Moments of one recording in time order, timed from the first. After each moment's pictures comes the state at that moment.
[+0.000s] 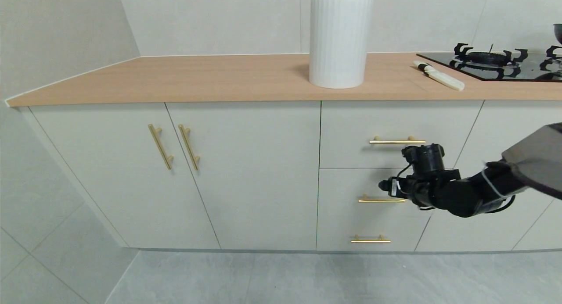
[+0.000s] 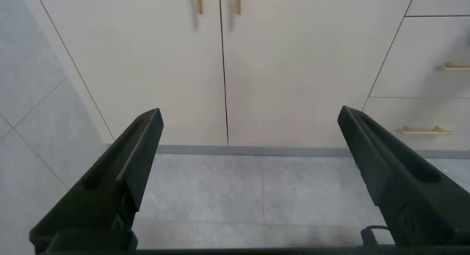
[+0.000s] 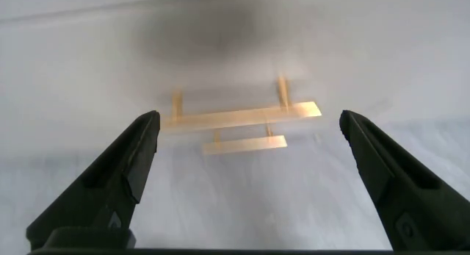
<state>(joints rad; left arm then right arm) 0.00 0.00 0.00 0.00 0.01 0.00 0.26 2.15 -1.11 -0.45 -0.26 0.28</state>
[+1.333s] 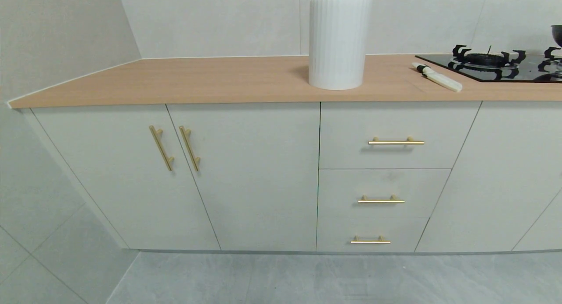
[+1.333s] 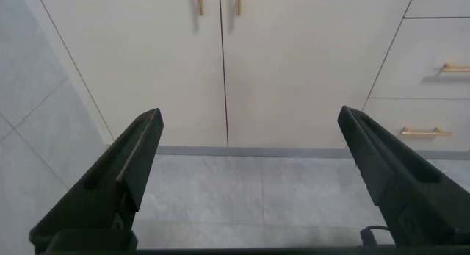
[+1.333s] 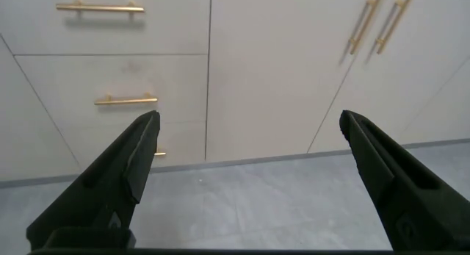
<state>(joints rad) 0.00 0.00 0.00 0.00 0.01 0.00 0.07 0.25 -0.41 0.18 -0.31 -0.11</state>
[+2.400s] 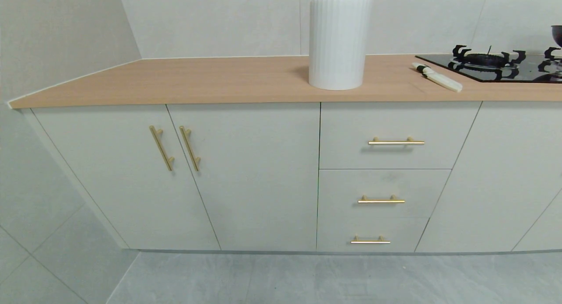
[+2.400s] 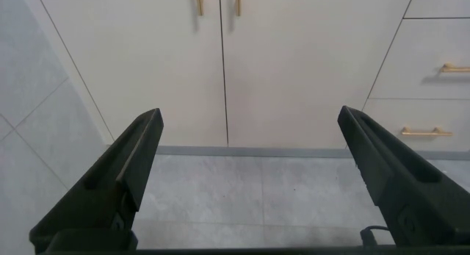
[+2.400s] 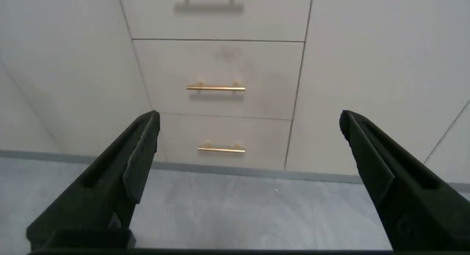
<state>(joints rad) 0.00 0.00 0.00 0.00 0.01 0.00 0.01 0.00 0.00 -0.06 0.08 0.01</state>
